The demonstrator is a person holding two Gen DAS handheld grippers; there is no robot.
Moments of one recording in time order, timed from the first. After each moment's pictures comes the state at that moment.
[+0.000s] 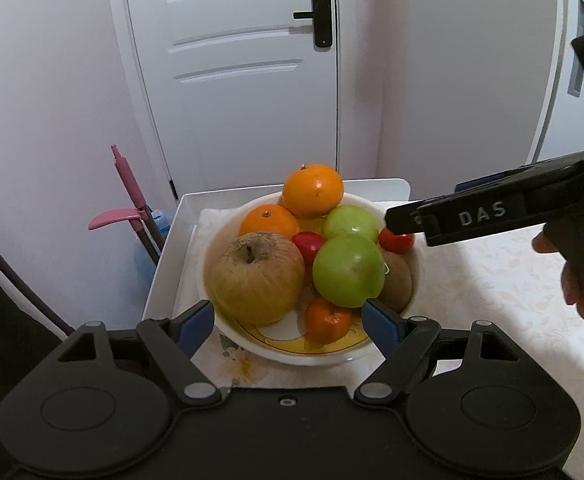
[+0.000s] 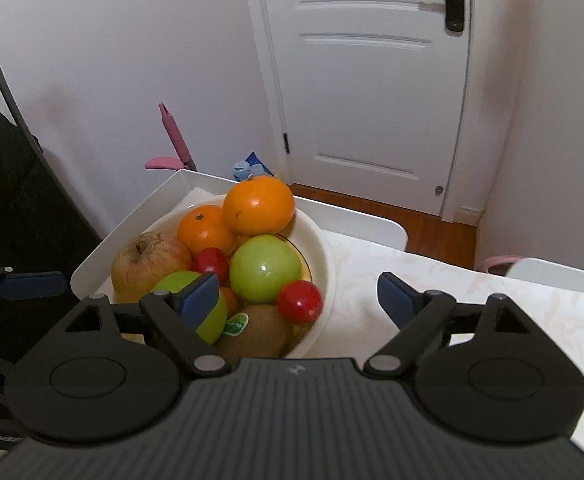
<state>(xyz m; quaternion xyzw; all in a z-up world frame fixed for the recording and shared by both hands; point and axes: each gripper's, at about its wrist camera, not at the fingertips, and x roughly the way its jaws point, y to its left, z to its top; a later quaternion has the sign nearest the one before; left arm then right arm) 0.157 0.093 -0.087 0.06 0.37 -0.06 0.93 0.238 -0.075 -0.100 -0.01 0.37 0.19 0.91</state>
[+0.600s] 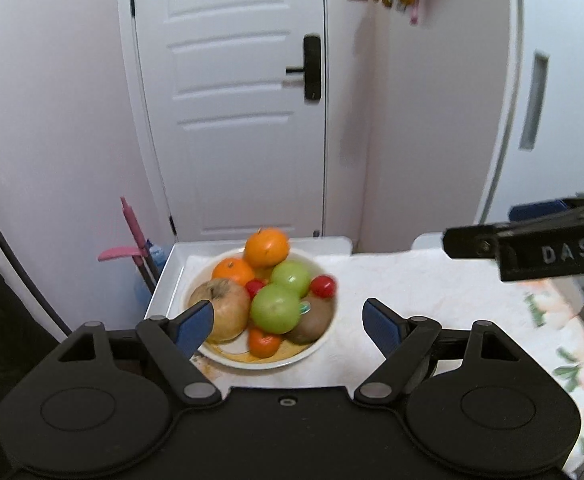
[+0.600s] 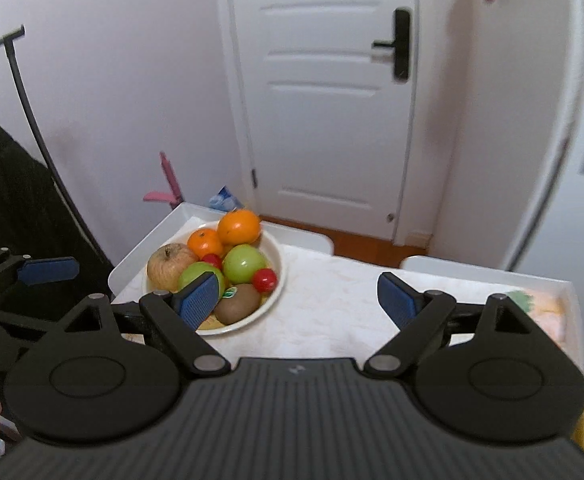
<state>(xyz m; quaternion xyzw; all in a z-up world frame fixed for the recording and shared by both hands) 0.073 0.041 0.001 0.04 0.31 -0.05 0.95 0.113 -0.138 0.006 -0.01 0.31 0.13 0.94</state>
